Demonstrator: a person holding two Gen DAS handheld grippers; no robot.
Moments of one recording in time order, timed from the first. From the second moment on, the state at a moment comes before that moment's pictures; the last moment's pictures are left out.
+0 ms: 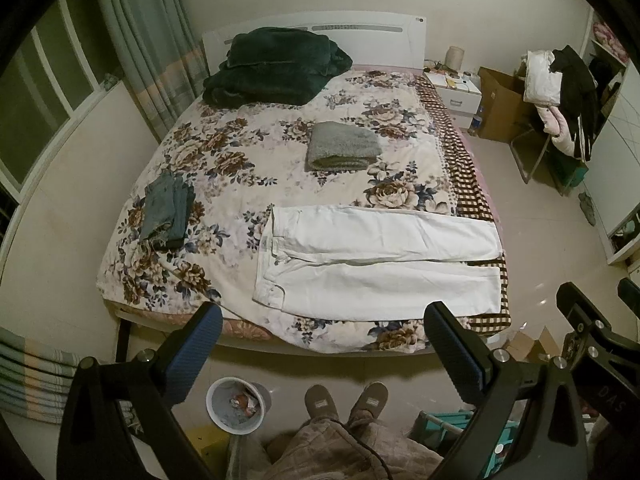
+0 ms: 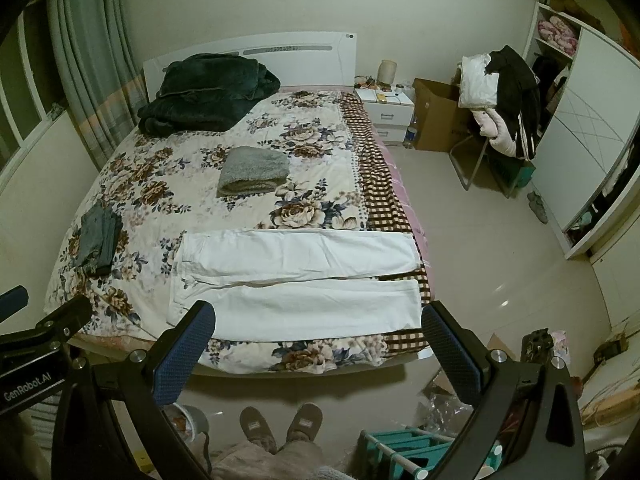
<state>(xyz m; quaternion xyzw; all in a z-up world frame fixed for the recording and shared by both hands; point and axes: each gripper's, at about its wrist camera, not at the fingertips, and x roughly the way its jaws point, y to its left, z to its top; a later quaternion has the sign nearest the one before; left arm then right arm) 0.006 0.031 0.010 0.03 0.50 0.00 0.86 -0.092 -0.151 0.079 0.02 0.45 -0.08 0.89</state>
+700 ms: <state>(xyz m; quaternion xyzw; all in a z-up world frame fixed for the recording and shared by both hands) 0.008 0.028 0.010 0.03 0.50 0.00 0.86 -0.091 -0.151 0.080 0.03 0.45 -0.08 0.89</state>
